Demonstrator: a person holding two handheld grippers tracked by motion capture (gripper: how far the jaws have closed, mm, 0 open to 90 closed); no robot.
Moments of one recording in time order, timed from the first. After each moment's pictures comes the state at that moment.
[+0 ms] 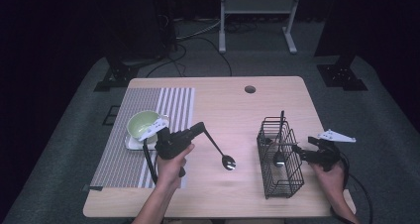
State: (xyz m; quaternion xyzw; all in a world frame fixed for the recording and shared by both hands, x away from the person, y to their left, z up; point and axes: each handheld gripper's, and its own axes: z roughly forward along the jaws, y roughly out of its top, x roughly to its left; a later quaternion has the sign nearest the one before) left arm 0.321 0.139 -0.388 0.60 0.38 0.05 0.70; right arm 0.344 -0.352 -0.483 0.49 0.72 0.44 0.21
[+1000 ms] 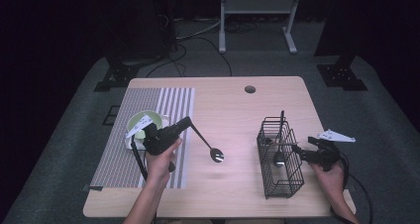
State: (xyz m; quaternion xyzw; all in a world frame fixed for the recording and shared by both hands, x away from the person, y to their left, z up) left arm 0.330 0.169 -0.388 0.58 0.41 0.08 0.70; right arm 0.344 -0.351 -0.483 0.50 0.72 0.43 0.21
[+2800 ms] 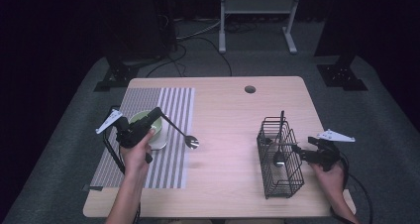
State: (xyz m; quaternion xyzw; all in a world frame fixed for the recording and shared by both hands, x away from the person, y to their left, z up) left arm 0.341 0.235 -0.375 0.54 0.46 0.15 0.69; right arm 0.345 -0.351 -0.483 0.50 0.72 0.43 0.21
